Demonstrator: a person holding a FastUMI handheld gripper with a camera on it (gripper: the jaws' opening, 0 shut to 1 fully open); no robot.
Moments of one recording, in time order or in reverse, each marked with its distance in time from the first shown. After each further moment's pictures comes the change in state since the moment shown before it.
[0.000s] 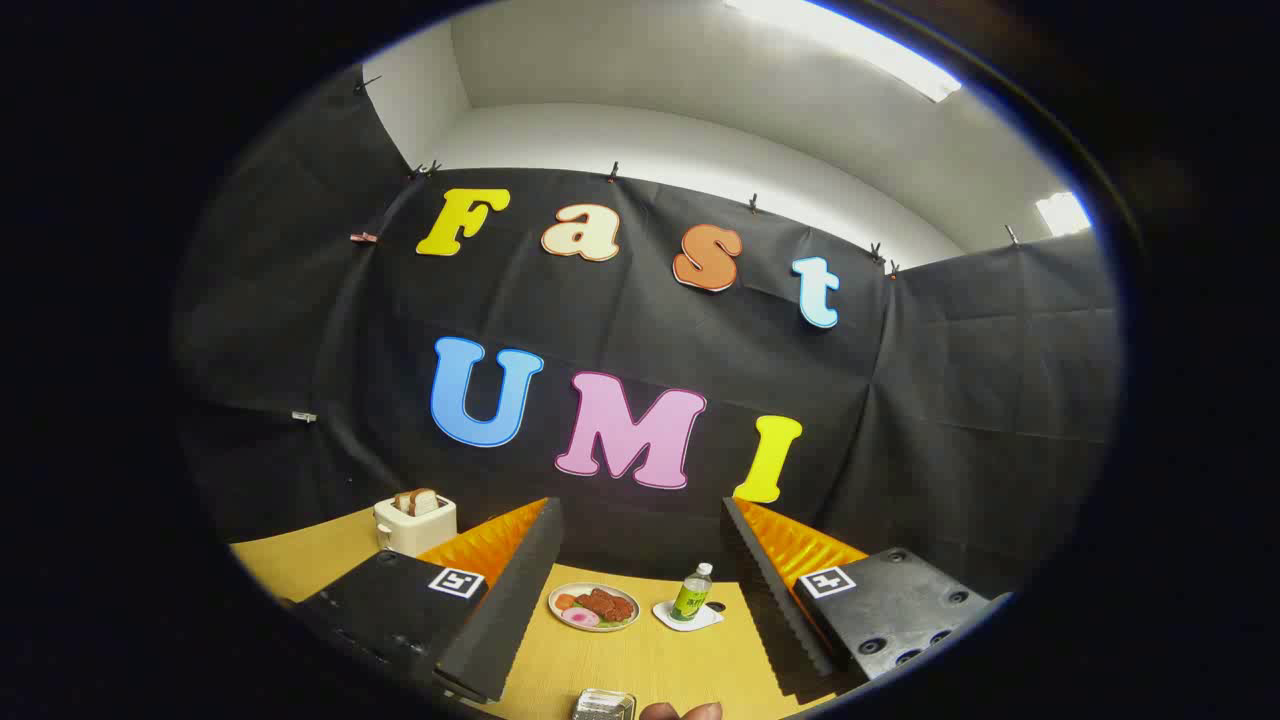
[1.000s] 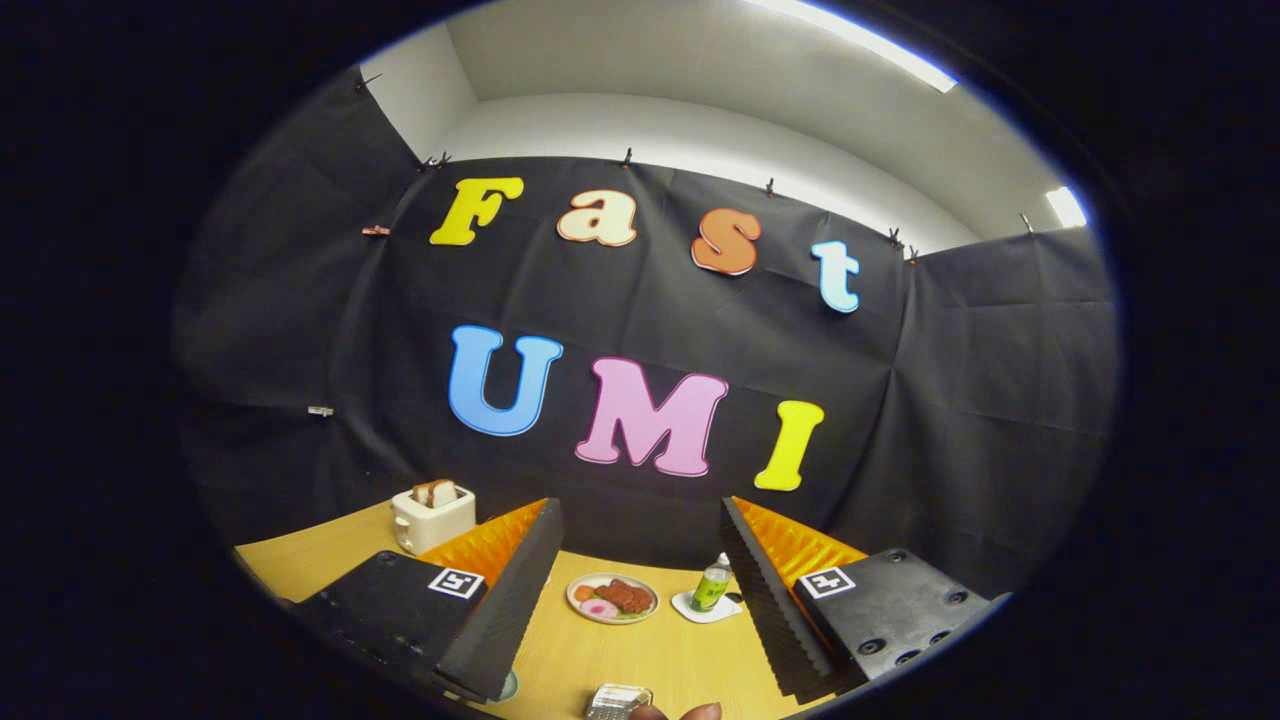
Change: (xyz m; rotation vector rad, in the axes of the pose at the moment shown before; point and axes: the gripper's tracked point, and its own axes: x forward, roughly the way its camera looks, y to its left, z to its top) arm 0.005 0.035 -0.028 0.024 0.095 0.096
